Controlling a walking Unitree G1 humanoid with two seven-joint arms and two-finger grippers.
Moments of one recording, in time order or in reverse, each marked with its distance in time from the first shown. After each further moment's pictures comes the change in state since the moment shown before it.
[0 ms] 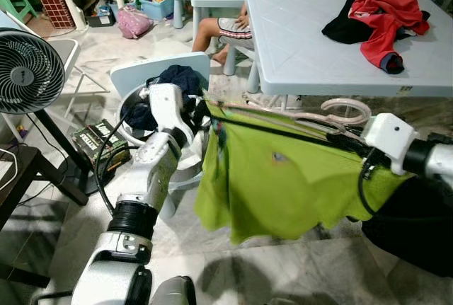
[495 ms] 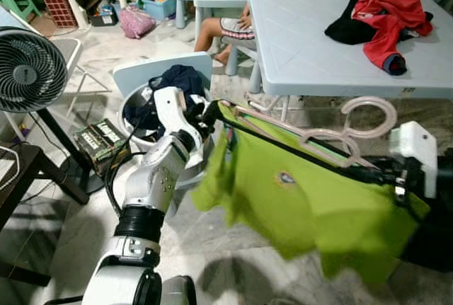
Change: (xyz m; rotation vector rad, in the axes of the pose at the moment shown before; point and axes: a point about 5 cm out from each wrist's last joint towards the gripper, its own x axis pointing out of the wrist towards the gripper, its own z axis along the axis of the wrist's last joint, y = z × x) left arm -0.001 -0.012 -0.014 -0.118 0.081 -0.059; right arm -0.040 0.009 0.001 0.266 0.014 0.388
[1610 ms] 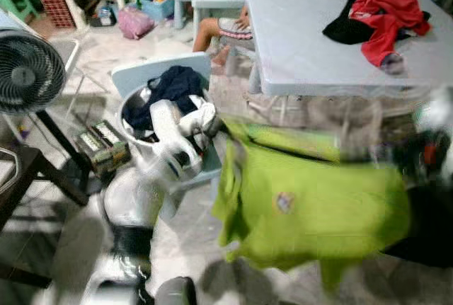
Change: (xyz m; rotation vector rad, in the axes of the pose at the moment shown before) left arm -0.025 -0.003 -0.047 -0.043 0.199 -0.043; right arm -0.008 -0.022 0.043 0.119 -0.269 -0.029
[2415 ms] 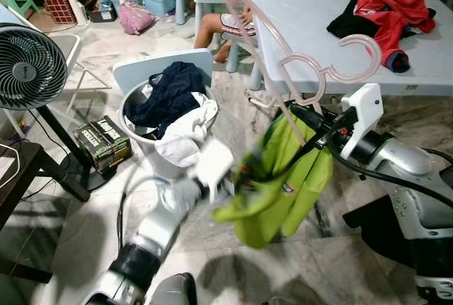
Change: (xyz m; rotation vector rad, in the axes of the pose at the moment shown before) left arm -0.010 -0.009 -0.044 0.831 0.200 -0.169; right arm 0.093 0.001 -0.032 -0.008 -0.143 -0.484
